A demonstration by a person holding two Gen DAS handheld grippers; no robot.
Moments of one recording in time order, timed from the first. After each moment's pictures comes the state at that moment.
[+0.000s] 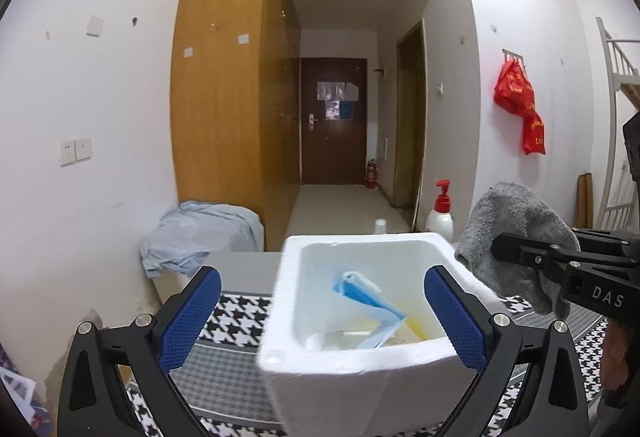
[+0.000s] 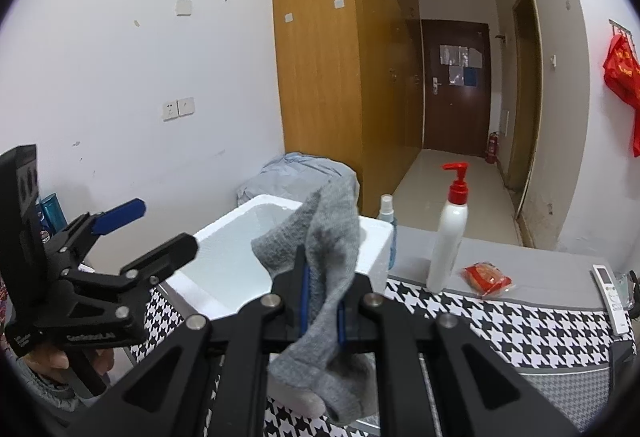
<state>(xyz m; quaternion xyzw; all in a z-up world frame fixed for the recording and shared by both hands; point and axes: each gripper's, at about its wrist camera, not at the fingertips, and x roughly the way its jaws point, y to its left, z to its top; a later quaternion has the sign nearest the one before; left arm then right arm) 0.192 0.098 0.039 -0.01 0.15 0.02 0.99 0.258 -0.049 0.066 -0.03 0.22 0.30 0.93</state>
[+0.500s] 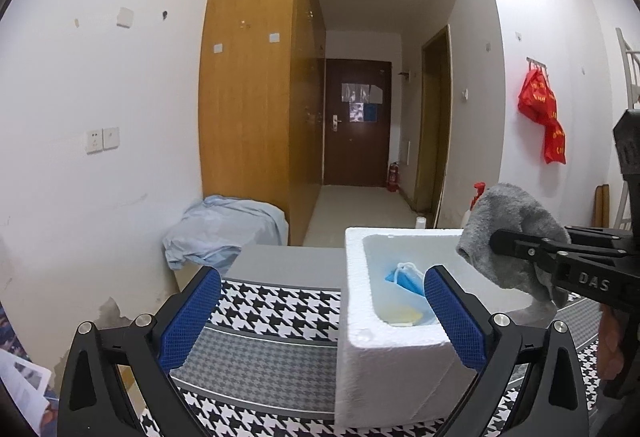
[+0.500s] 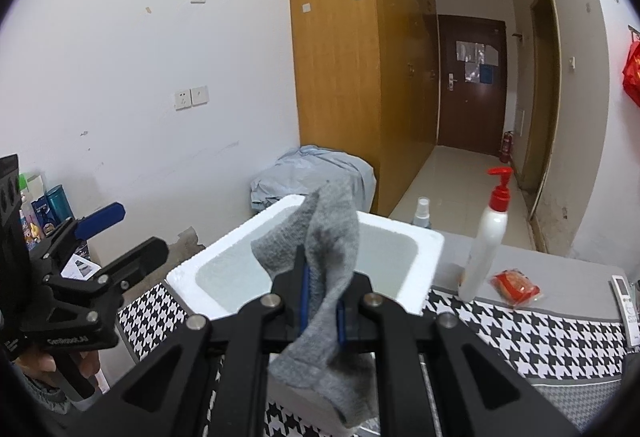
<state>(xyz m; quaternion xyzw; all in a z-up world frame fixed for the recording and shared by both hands) 0.177 0.139 0.034 -0.02 0.14 0.06 0.99 0.269 -0.009 0.061 -0.04 0.23 0.32 0.92</state>
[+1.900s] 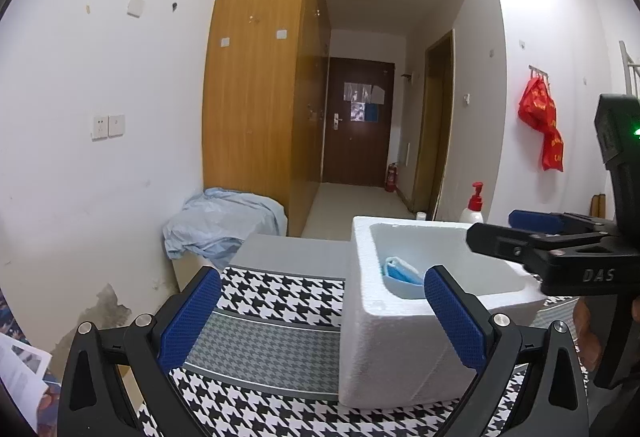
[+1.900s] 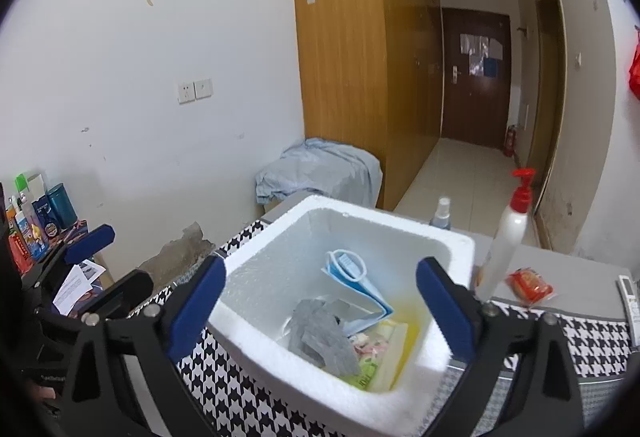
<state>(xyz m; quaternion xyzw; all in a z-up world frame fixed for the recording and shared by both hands) 0.154 0.149 0.031 -0.04 0.15 0.05 0.99 0.263 0.013 0.068 -0.04 0.24 0.32 0.92</state>
